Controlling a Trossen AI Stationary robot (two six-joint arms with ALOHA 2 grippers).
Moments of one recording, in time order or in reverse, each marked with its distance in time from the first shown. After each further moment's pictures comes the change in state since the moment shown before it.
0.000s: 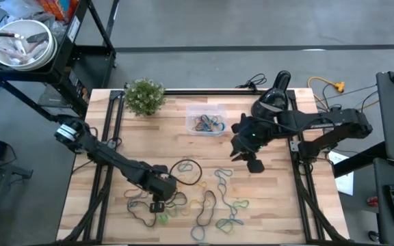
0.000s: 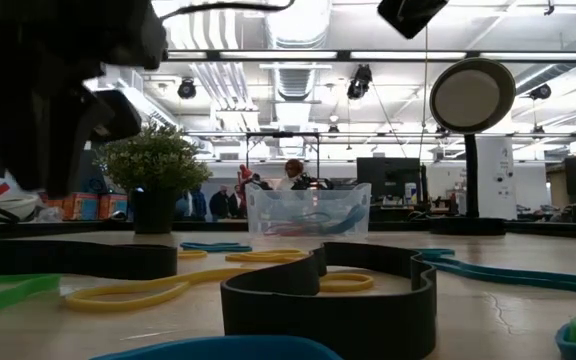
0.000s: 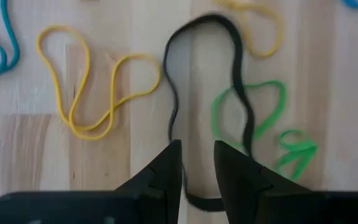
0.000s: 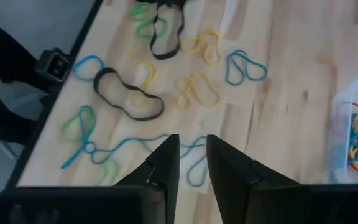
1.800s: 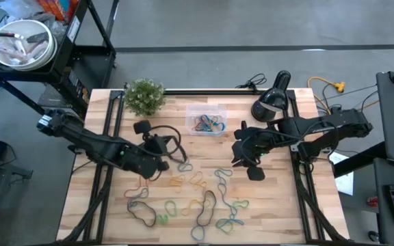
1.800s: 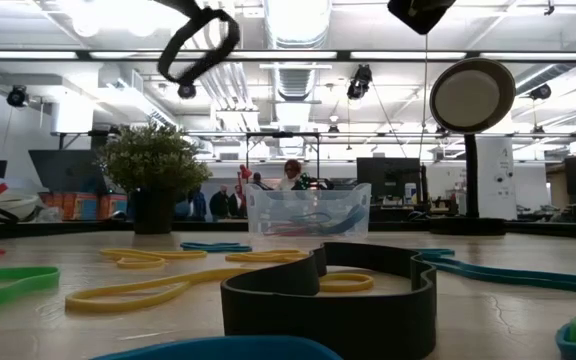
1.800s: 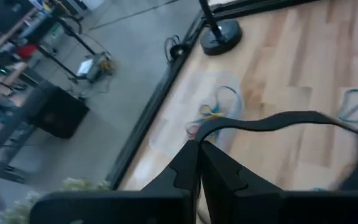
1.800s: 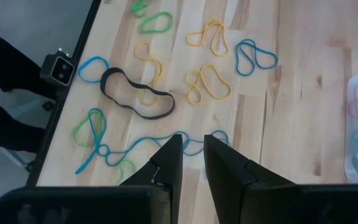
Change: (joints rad) left arm 0.070 -0.312 0.214 -0.208 -0.995 0.263; right arm 0.100 0.008 -0.005 0.001 0.082 0.150
